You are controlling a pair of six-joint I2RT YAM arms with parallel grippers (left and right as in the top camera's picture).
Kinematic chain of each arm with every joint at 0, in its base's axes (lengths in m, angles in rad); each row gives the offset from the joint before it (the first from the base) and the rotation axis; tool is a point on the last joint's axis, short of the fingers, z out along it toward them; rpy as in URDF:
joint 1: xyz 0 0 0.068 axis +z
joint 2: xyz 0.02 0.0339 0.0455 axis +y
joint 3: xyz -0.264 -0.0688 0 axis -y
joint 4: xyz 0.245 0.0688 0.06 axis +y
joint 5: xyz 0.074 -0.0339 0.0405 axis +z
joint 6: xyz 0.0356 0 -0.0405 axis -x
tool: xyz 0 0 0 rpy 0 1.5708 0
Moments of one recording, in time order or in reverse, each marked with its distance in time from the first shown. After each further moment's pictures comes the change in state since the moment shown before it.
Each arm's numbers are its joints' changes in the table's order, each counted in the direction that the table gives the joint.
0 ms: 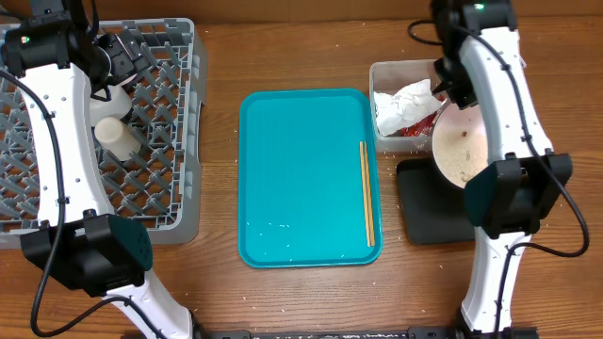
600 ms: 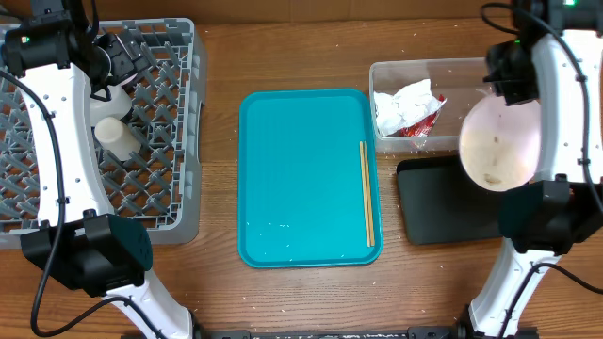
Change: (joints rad) left arm 0.000 0.000 0.000 0.000 0.000 0.000; right arm -0.189 -0.133 0.006 0.005 0.201 0.079
